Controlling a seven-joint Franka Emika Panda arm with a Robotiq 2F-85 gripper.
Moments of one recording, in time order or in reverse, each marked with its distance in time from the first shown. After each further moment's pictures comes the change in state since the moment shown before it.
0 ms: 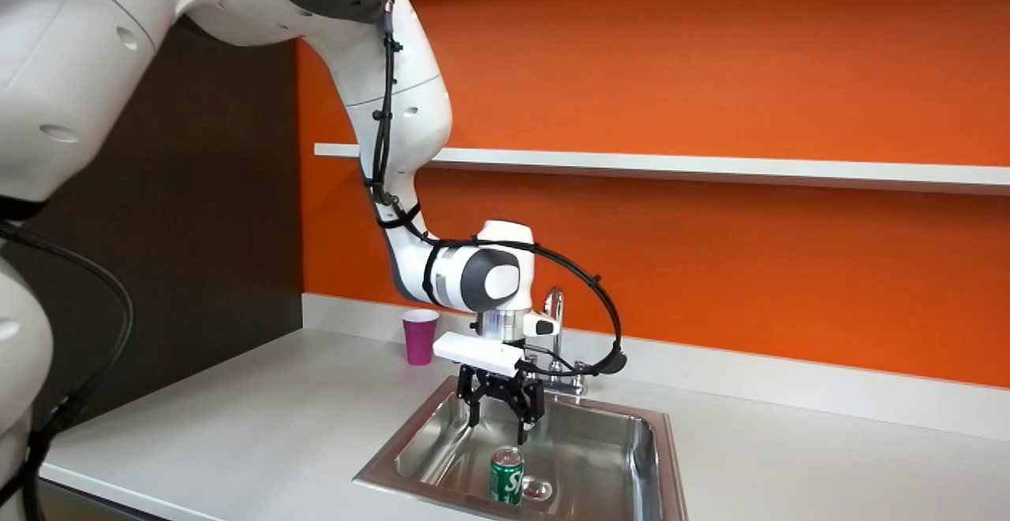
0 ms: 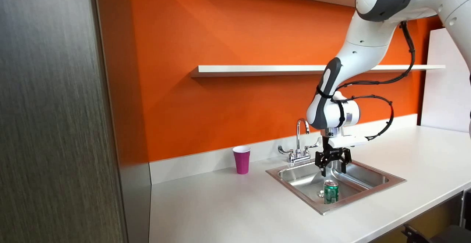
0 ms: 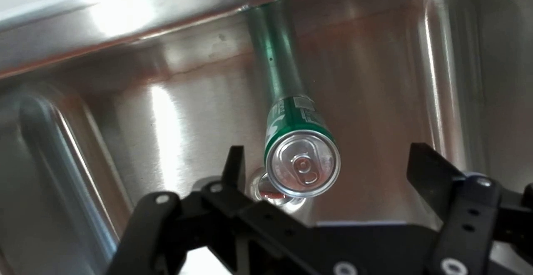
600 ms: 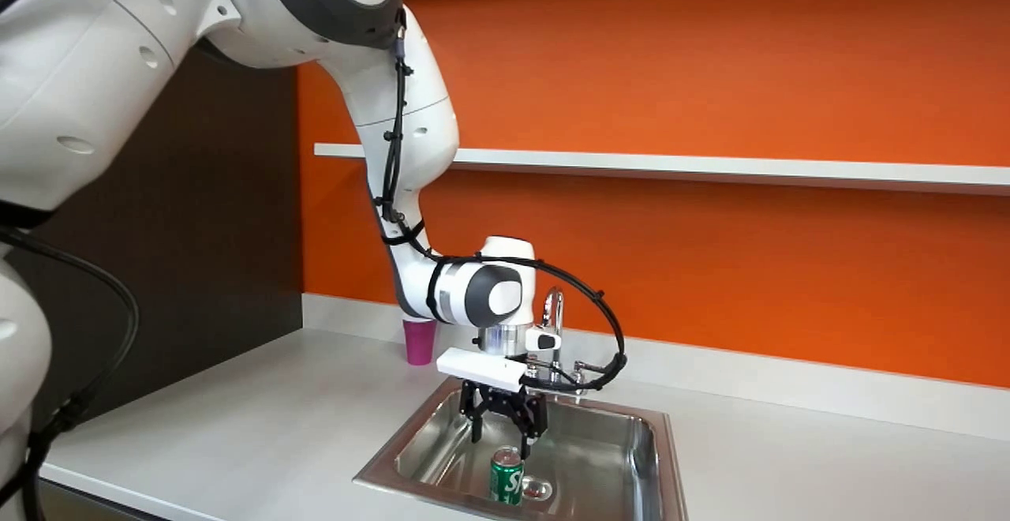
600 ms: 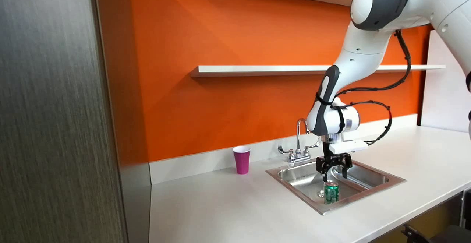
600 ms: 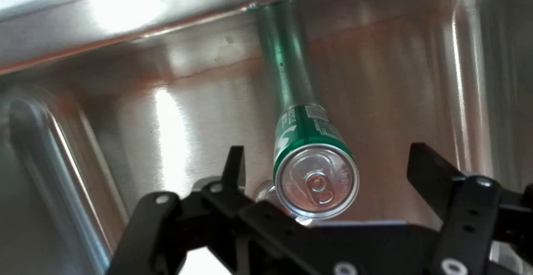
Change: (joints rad) arm -0.005 0.066 0.000 0.031 -0.022 0.018 0.000
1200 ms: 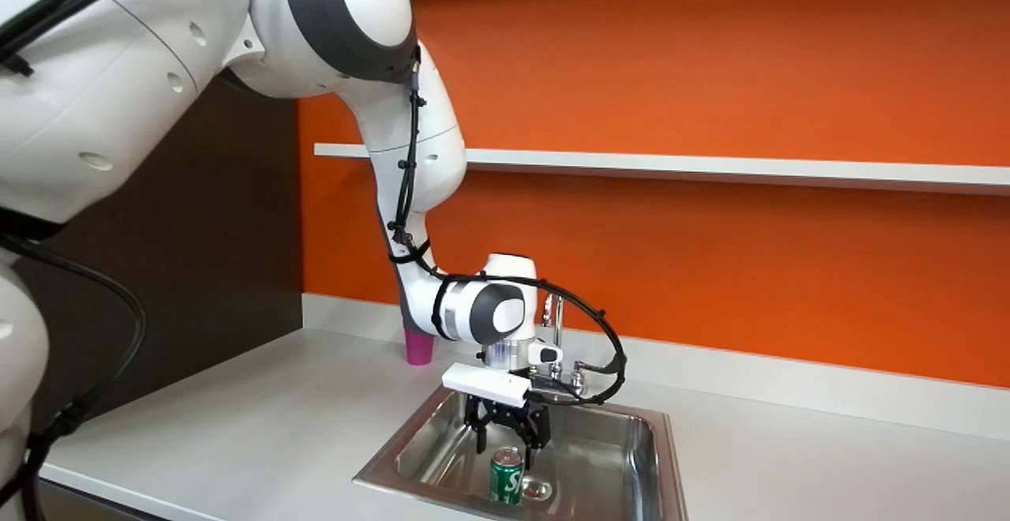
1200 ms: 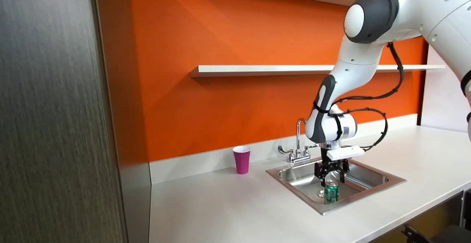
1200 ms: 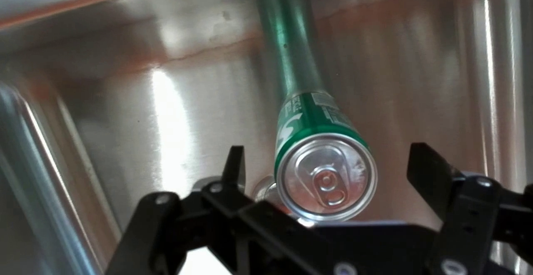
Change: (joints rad) arm -0.009 0.097 0.013 0.071 0.000 0.038 0.000
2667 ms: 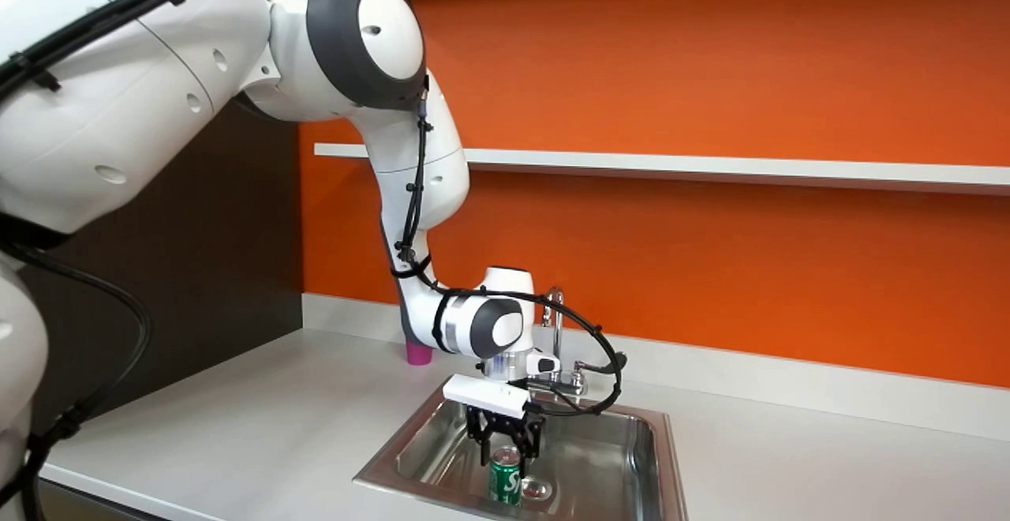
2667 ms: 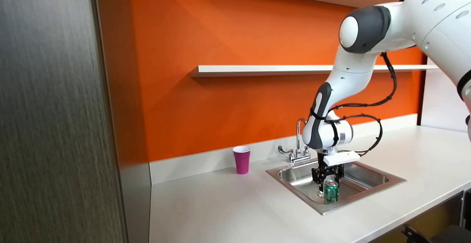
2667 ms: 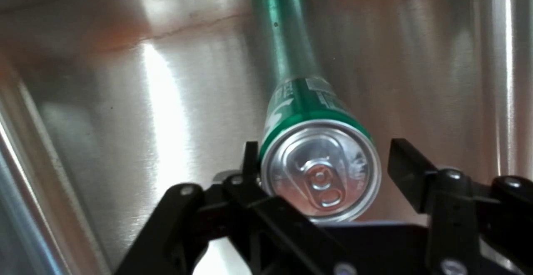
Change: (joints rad) arm -0.002 0.077 0.016 0.059 0.000 0.031 0.000
